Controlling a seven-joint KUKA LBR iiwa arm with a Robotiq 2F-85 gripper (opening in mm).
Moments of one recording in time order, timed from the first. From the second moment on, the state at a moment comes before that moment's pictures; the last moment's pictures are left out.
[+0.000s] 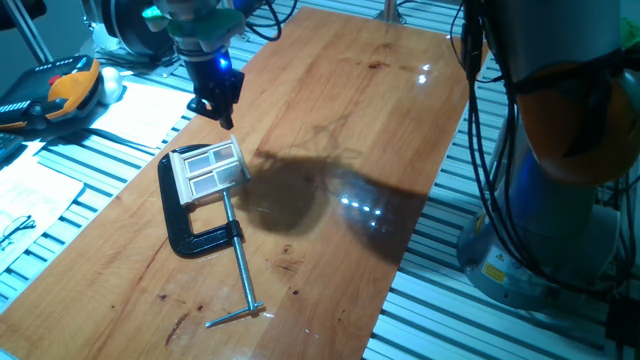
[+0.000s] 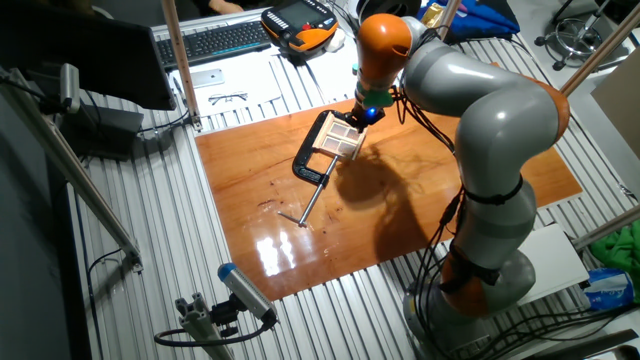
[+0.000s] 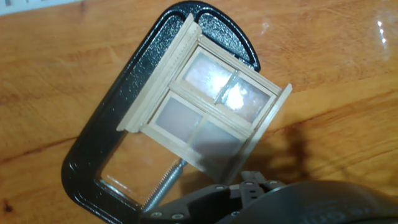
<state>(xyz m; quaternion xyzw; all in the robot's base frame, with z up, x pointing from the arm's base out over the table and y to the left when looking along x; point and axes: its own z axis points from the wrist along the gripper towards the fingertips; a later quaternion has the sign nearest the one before) 0.562 0.059 0.175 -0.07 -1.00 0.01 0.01</state>
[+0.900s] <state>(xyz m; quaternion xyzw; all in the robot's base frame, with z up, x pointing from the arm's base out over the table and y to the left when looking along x) 0.553 0.062 0.178 -0.05 -1.00 0.02 -0.01</state>
